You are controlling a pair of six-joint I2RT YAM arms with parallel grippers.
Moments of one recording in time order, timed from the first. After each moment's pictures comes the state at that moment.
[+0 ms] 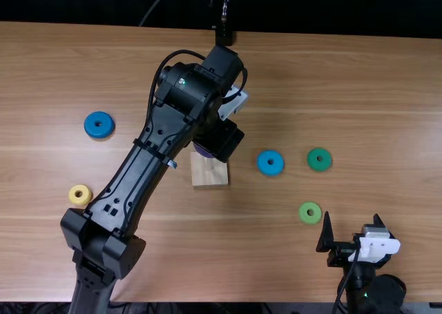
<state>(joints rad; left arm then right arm) -0.54 2.20 2.42 -1.57 0.08 0.04 -0.06 0.01 0.08 -0.26 0.01 -0.08</state>
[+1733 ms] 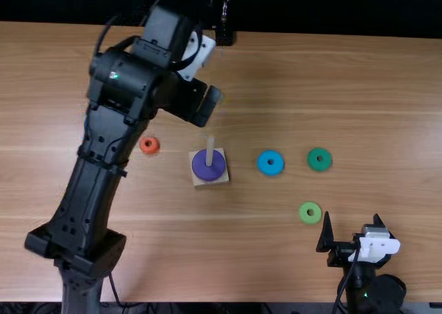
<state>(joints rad) -0.39 2.11 2.65 -1.56 0.06 0.04 -0.06 0.01 0.08 -0.26 0.01 -0.08</state>
